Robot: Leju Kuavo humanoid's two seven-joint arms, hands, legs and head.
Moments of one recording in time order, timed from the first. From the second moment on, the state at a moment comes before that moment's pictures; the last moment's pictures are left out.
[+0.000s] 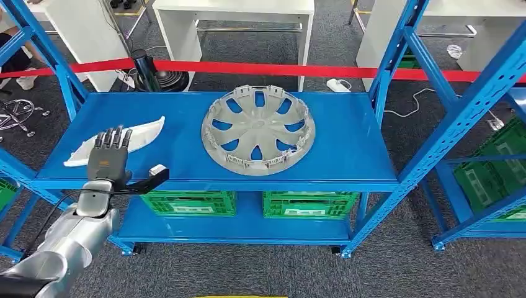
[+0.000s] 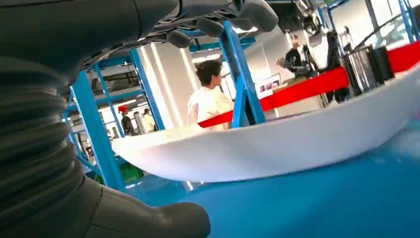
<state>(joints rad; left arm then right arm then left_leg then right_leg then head) -0.80 0.13 -0.28 -0.26 -1.57 0.54 0.11 -0.06 0.21 -1.21 -0.20 1.09 -0.24 -0.20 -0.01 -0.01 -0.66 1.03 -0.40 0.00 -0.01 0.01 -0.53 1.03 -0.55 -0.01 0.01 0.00</state>
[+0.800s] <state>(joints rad) -0.82 0.09 -0.30 -0.25 -1.56 0.47 0.10 -0.05 0.21 -1.22 -0.20 1.09 -0.27 -0.21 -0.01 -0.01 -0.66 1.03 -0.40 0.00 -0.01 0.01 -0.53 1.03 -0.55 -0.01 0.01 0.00</state>
